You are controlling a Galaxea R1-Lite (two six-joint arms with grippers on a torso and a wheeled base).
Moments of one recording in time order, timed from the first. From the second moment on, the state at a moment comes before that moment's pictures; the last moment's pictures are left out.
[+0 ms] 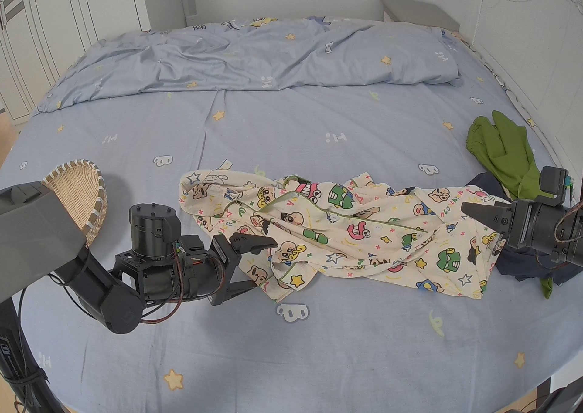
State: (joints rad) left arm -0.39 2.04 -0.65 -0.97 -0.49 -1.17; right arm 0.30 1.30 -0.64 -0.32 0.15 0.22
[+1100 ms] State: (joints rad) left arm -0.38 2.09 -0.63 -1.09 -0.49 -1.19; right arm 0.30 1.30 -0.63 -0.32 0.15 0.21
